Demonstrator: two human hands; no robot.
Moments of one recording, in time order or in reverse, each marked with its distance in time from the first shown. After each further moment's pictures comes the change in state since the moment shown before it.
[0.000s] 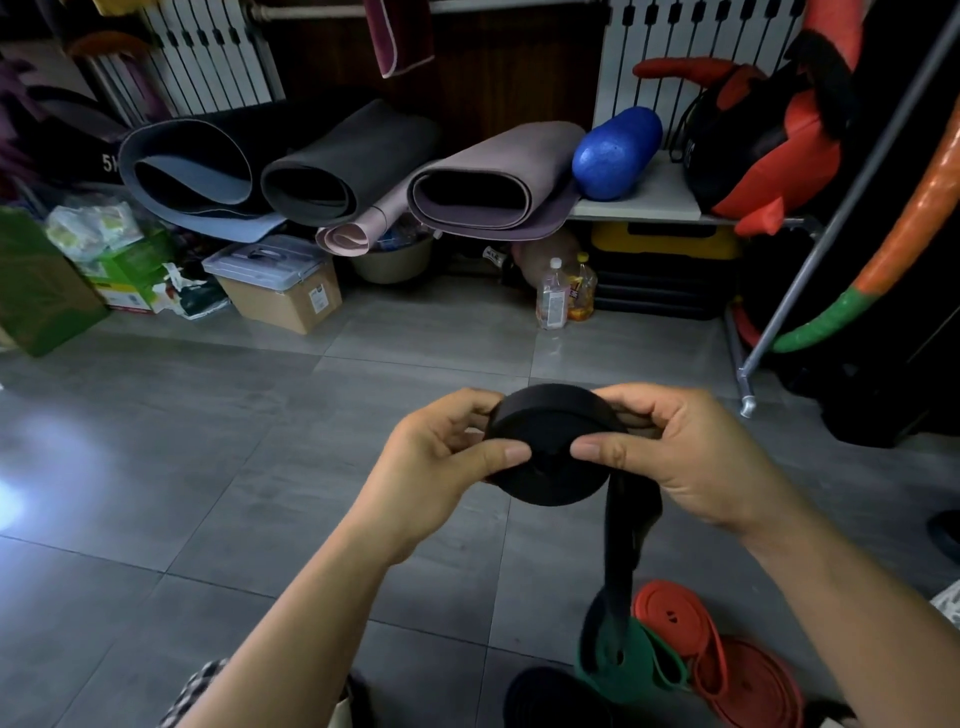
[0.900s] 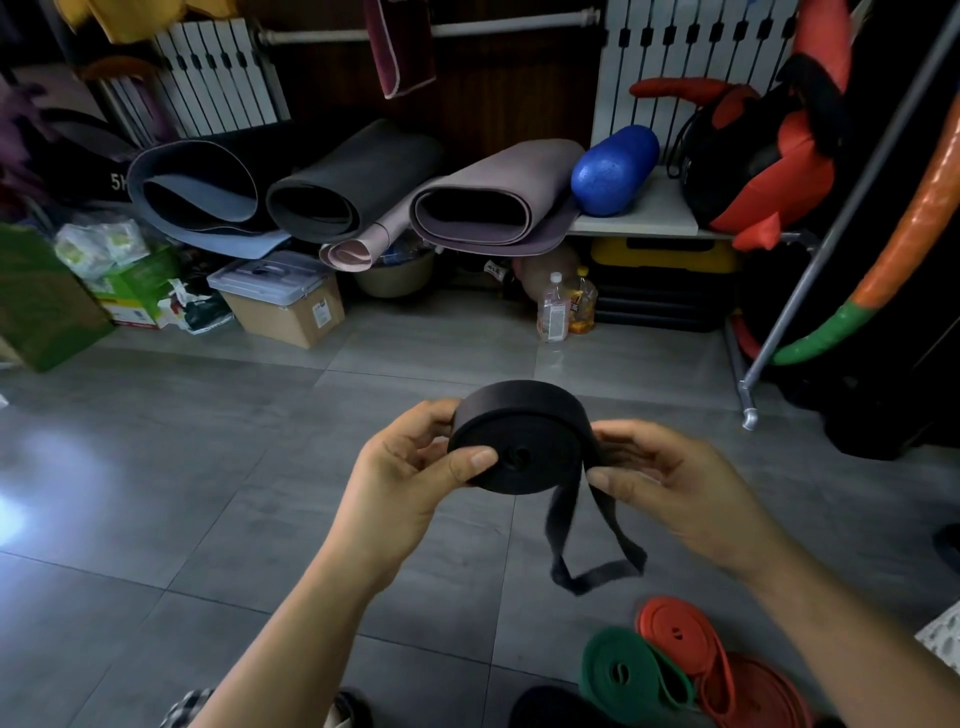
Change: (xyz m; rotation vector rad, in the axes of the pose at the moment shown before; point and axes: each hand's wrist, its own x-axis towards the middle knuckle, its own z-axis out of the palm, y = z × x) left_hand -0.008 0.000 -0.012 -0.093 0.111 0.095; right_hand -0.007 0.026 -0.008 -0.216 0.008 -0.068
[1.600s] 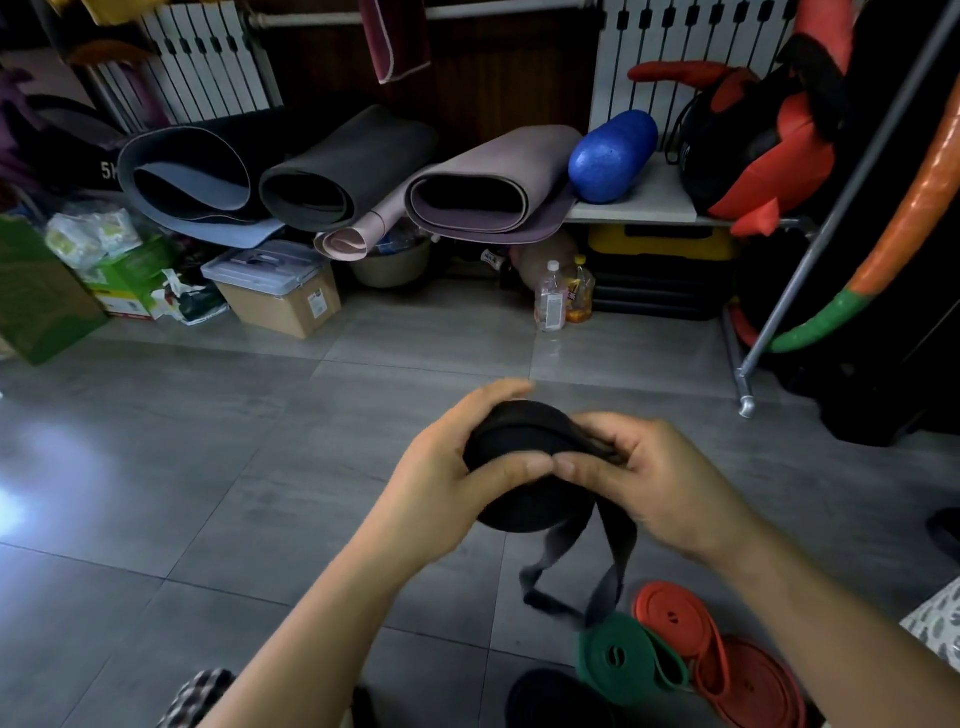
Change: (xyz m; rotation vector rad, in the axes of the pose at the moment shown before) left_hand 0.000 0.003 0.018 0.329 -0.140 0.064; right_hand 0.005 -0.018 0.016 0.102 -0.052 0.023
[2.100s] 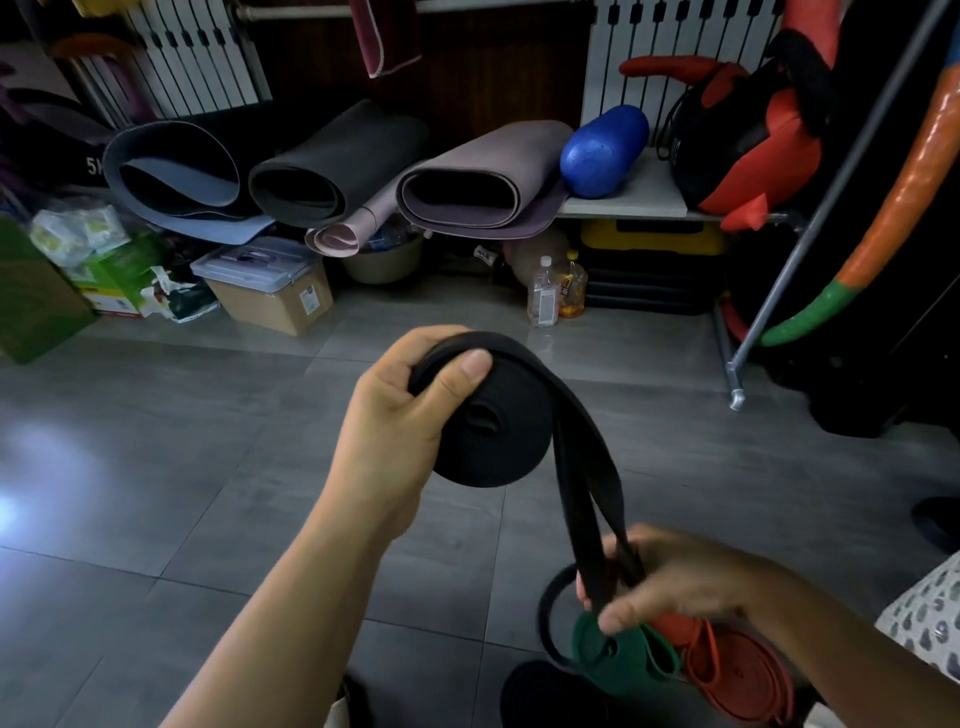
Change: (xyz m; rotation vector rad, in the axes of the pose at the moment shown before) left_hand 0.012 0.023 -0.007 -0.345 0.300 0.010; right_hand -0.037 0.073 -0.025 -0.212 -0.565 0.489
